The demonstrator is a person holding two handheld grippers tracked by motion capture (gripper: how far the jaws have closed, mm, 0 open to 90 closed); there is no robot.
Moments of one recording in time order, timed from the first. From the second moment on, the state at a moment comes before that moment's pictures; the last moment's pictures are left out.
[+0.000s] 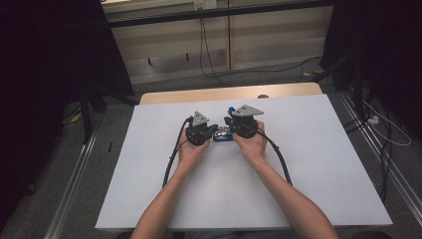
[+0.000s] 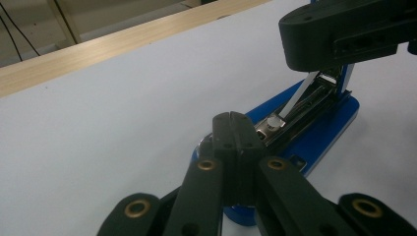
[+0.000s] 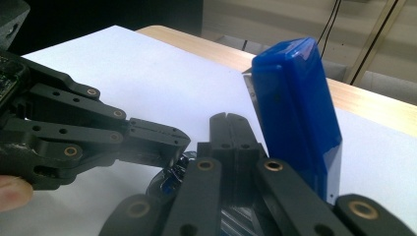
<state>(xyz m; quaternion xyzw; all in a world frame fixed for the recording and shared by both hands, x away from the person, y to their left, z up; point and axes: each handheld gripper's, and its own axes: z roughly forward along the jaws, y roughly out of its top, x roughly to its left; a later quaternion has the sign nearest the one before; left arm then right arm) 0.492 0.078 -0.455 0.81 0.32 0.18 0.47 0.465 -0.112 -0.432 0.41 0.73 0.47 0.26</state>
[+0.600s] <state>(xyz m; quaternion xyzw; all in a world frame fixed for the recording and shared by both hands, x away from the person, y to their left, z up) 0.491 0.077 -0.455 0.81 0.32 0.18 0.47 0.464 -0.115 -0.430 0.42 0.72 0.47 0.28</state>
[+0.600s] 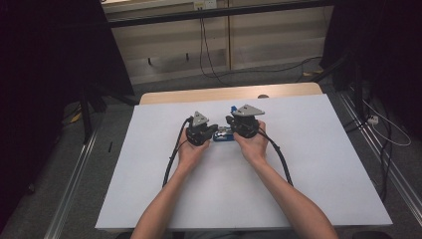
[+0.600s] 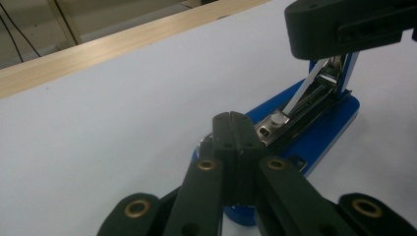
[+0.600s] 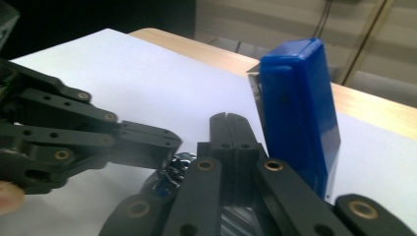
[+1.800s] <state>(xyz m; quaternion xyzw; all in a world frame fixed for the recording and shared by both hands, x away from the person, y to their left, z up) 0.491 0.078 -0.455 0.81 0.32 0.18 0.47 0.464 -0.129 -0.427 0.43 0.71 0.48 0.27</state>
